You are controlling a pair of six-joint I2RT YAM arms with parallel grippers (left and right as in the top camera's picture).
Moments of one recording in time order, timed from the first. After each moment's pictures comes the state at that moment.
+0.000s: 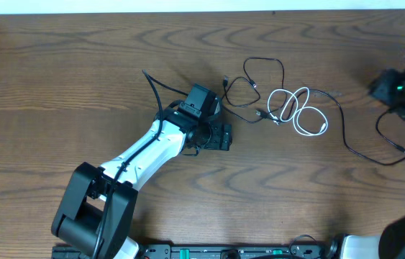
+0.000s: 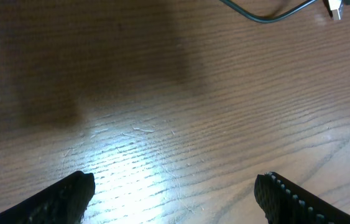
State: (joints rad) left arm -0.52 1.71 1.05 -0.55 0.28 -0.40; right arm -0.30 1.58 1.36 -0.85 -0.16 0.26
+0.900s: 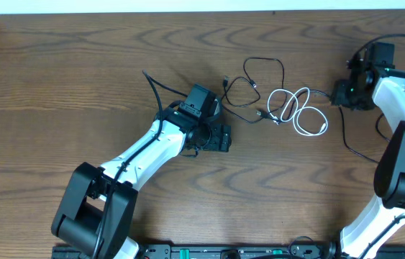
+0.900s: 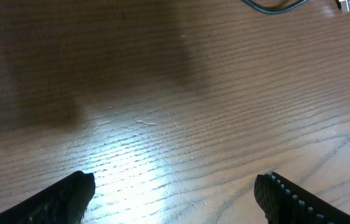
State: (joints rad) left arm -0.52 1.71 1.05 -0.58 0.28 -0.40; right arm -0.19 1.98 1.36 -0.62 -0.07 -0.03
